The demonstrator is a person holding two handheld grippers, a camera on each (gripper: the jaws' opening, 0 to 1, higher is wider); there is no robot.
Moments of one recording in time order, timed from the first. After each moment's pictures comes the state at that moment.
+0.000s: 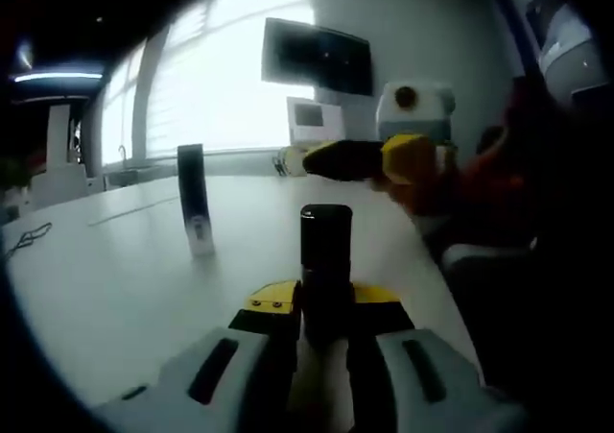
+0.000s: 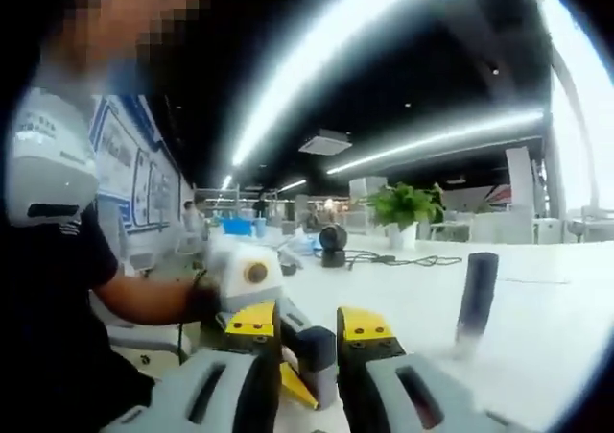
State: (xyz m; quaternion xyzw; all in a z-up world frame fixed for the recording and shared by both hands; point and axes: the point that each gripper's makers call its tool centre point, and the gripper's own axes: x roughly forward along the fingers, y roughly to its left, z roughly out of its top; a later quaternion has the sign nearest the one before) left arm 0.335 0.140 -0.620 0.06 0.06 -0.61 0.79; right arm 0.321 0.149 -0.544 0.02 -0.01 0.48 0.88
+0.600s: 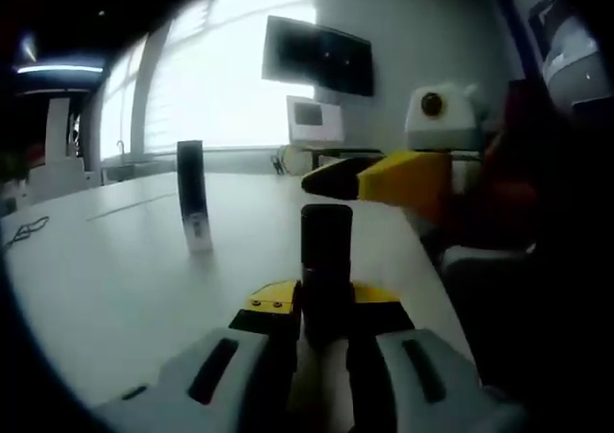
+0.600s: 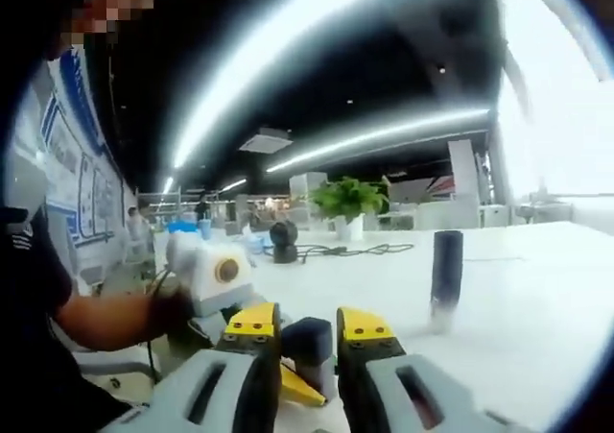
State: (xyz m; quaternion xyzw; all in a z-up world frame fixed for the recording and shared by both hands) left arm 0.335 0.140 -0.621 0.05 0.07 -0.61 0.78; right arm 0.327 0.153 -0.557 0.03 0.01 0.35 0.94
